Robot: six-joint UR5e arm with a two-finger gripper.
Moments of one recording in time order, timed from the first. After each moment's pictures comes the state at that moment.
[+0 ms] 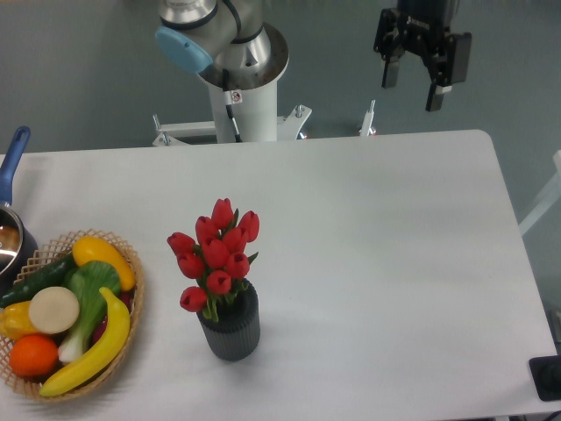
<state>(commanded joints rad) 2.98 -1.43 -1.68 -1.34 1.15 2.00</state>
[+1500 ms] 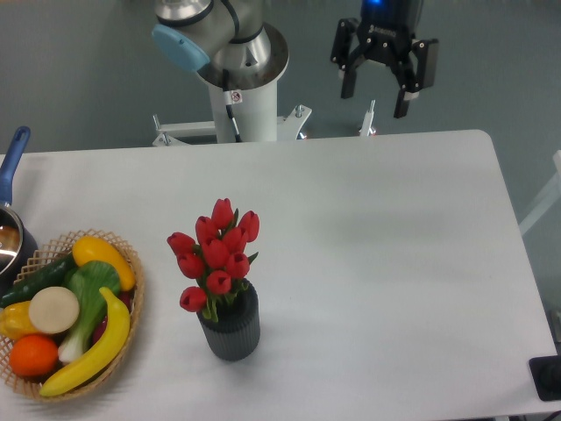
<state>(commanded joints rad) 2.89 -1.34 -1.85 -1.18 1.04 1.46</state>
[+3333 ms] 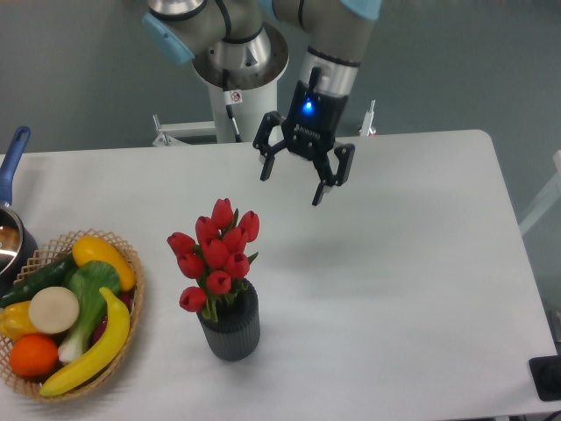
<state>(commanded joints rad) 2.67 -1.56 -2.03 -0.86 0.93 1.21</state>
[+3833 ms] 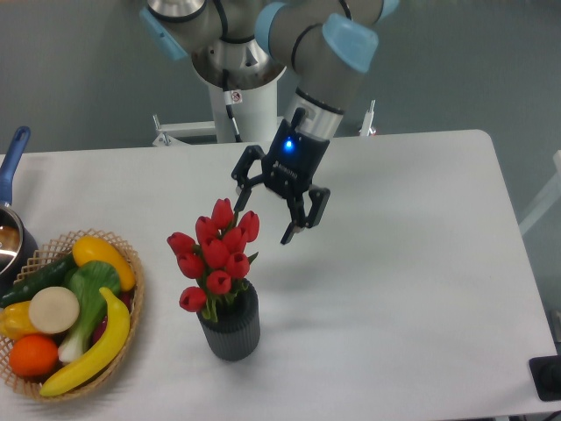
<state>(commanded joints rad) 2.61 -1.67 -1.98 -0.75 0.82 1.24</state>
